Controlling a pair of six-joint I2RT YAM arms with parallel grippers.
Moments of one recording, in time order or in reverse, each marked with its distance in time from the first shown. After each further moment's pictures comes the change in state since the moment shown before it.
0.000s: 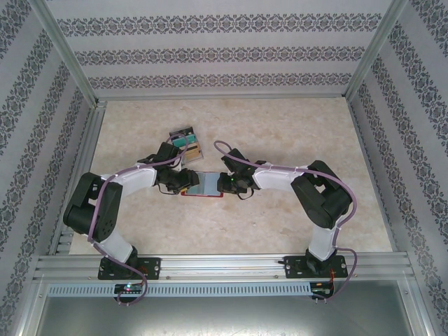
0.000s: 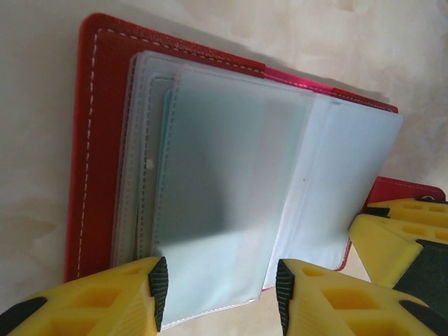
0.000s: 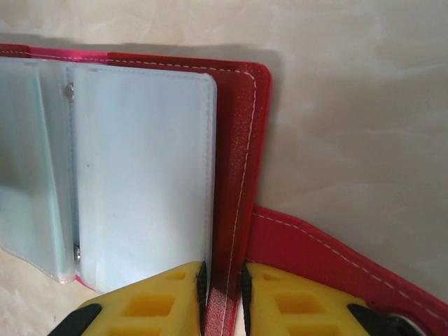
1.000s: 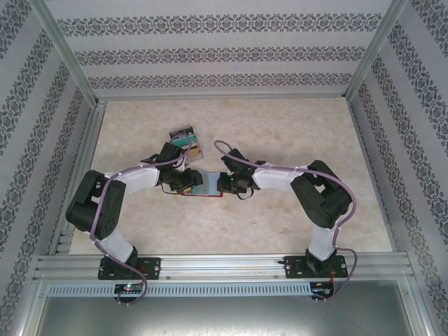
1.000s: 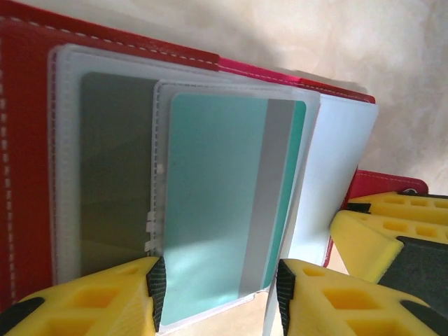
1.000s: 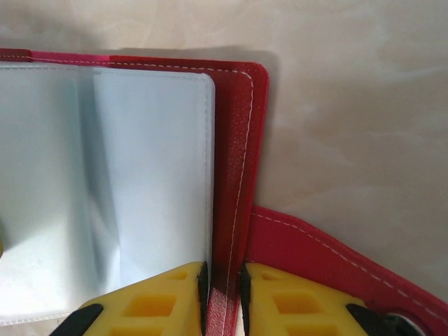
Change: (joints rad) left arm -0.021 0.031 0.004 0.053 0.051 -0.011; right arm 0.001 0.003 -0.001 0.008 0.000 0.013
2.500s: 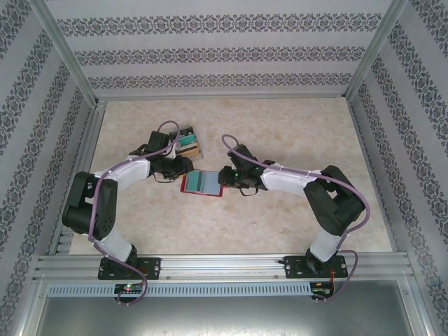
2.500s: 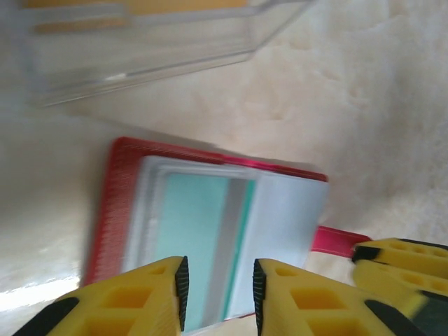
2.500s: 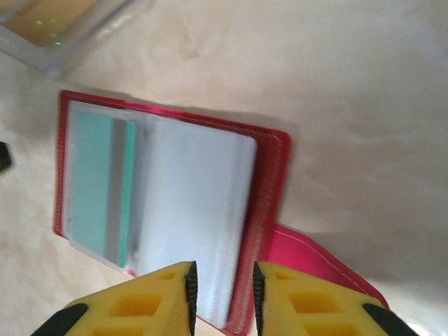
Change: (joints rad) left arm 0.133 -0.025 0.075 -0.043 0.013 0.060; right arm -0.033 -0.112 -0.039 0.068 0.016 0.013
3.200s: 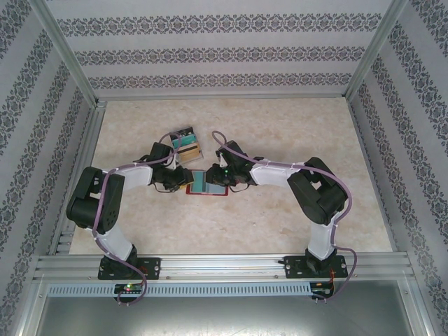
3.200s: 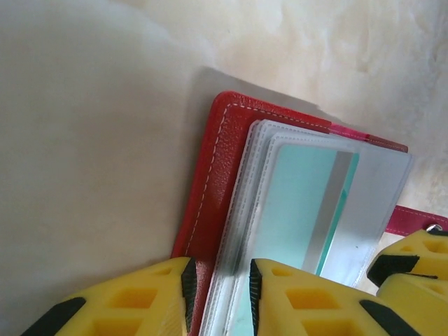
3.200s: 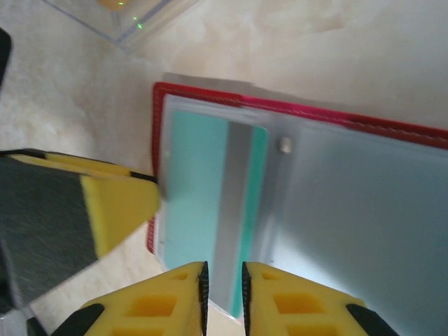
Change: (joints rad) left arm -0.023 0.057 -0.124 0.135 0.045 -0.065; right arm 0.012 0.156 0.105 0.098 -0.211 0.033
